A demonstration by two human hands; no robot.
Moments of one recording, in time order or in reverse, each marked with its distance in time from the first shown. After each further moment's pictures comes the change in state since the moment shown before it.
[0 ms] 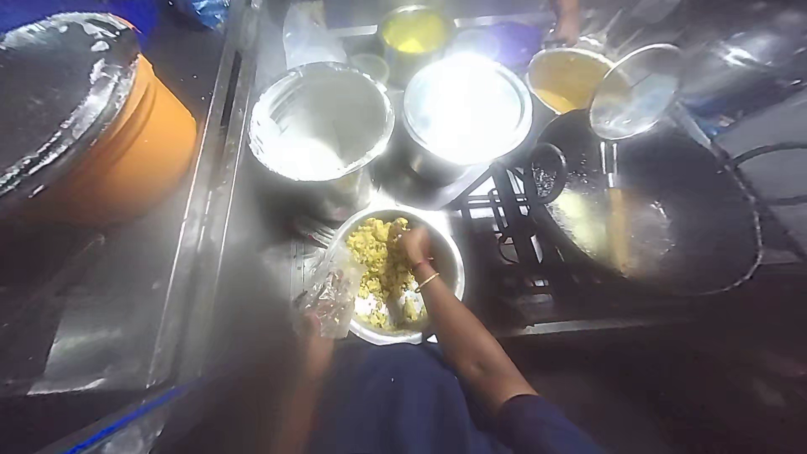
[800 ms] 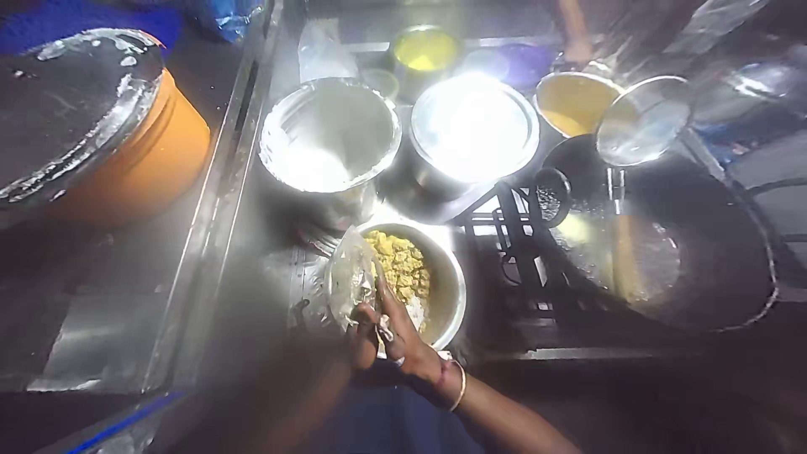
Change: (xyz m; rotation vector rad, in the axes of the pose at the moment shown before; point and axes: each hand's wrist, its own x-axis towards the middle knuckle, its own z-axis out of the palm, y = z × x) left_hand -0.004 -0.001 0.070 0.221 -0.271 -0.128; right_hand -0.183 0.002 -0.038 0.545 -0.398 -0.978
